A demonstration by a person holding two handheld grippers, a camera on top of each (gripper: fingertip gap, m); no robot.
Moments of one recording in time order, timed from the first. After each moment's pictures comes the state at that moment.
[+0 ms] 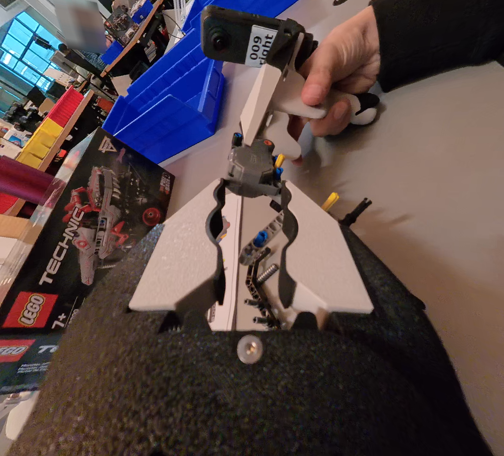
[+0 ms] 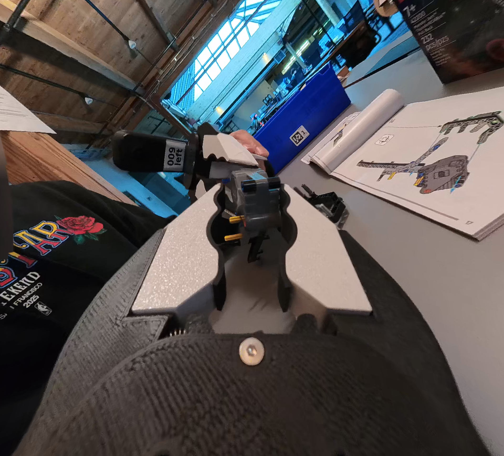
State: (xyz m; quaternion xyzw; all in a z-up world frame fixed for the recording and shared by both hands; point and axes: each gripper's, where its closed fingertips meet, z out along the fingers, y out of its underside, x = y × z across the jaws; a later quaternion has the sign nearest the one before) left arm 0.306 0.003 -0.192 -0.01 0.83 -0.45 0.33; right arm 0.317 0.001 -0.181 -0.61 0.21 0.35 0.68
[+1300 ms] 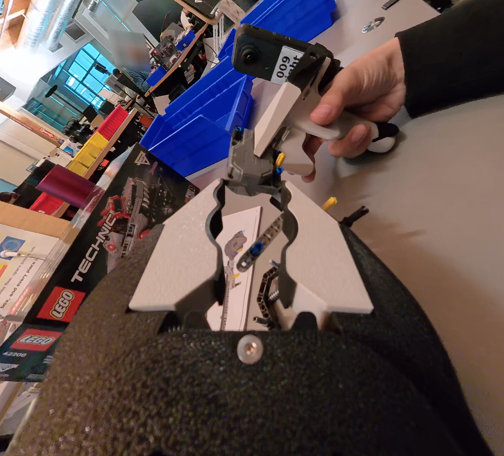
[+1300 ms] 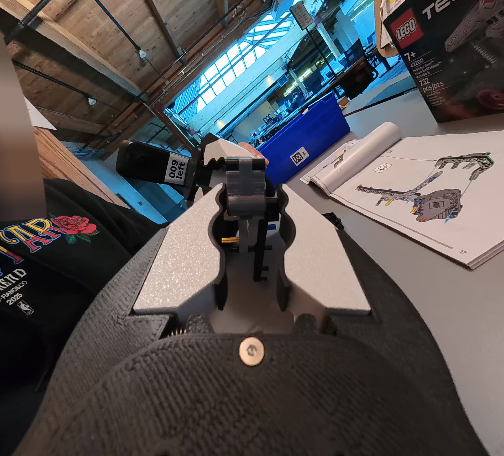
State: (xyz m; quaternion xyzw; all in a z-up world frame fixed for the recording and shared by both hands) left arm 0.312 -0.001 -0.174 -0.03 0.79 -0.48 0.39; right arm 0.319 -0.001 -0.169 -0.59 0.19 0.31 0.72
